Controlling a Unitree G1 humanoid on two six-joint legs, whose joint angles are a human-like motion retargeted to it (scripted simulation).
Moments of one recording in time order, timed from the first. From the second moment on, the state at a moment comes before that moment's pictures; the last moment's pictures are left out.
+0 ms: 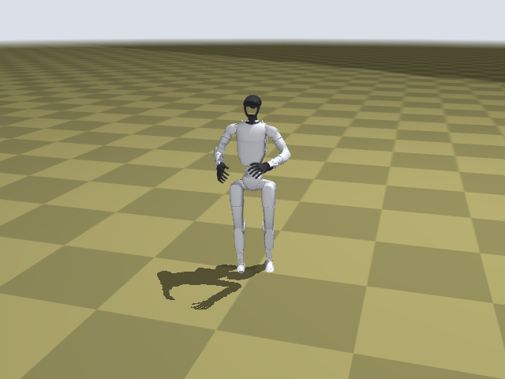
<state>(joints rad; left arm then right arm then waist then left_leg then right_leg) -0.22 0.63 -0.57 0.11 0.22 -0.07 0.25 -0.03 -0.54 0.55 0.15 0.00 -0.15 -0.19 -0.04 -0.06 -0.24 -0.10 -0.02 0.23 0.10 -0.21 0.06 -0.16 0.00 0.12 -0.08 -0.01 0.20</state>
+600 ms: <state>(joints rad) -0.16 0.59 -0.51 0.30 0.48 0.03 0.44 0.06 -0.41 0.50 0.76 -0.20 -0.10 -0.26 -0.06 -0.05 -0.20 -0.09 -0.03 0.29 0.11 -0.20 0.09 -0.18 0.01 0.16 -0.08 0.00 0.25</state>
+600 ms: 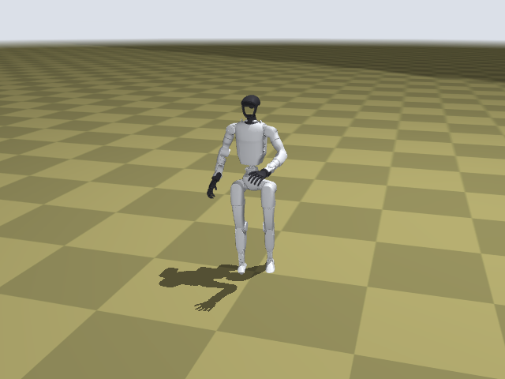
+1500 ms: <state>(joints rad) -0.32 0.61 -0.52 0.15 0.61 0.13 0.43 -0.04 -0.34 0.45 0.95 -0.15 0.02 -0.09 -0.06 -0.04 -0.20 -0.06 -0.02 0.33 0.13 -0.19 0.11 -0.17 0.04 0.19 -0.08 0.04 0.26</state>
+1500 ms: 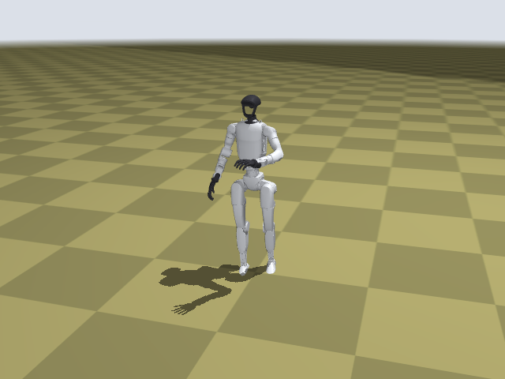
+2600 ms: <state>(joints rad) -0.77 0.68 -0.97 0.20 0.72 0.07 0.13 -0.05 -0.36 0.44 1.04 -0.15 0.09 0.00 -0.10 0.00 -0.22 -0.04 -0.02 0.33 0.14 -0.22 0.10 -0.14 0.04 0.18 -0.08 0.02 0.26</state>
